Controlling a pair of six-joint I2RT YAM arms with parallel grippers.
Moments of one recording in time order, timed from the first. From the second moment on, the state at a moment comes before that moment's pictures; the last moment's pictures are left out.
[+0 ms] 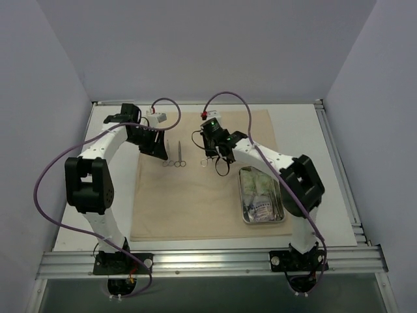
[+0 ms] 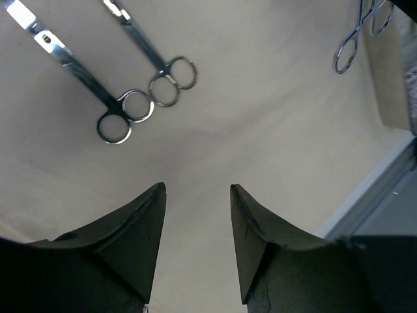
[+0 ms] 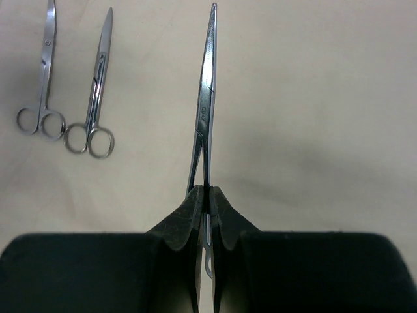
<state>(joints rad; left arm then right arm) -0.10 1.86 1.56 -0.92 0.66 0.25 0.71 1.86 1.45 -0.39 0.26 0.36</state>
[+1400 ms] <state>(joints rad) -0.13 1.86 1.36 -0.61 0.28 0.18 0.69 2.31 1.76 -0.33 0.12 0.53</state>
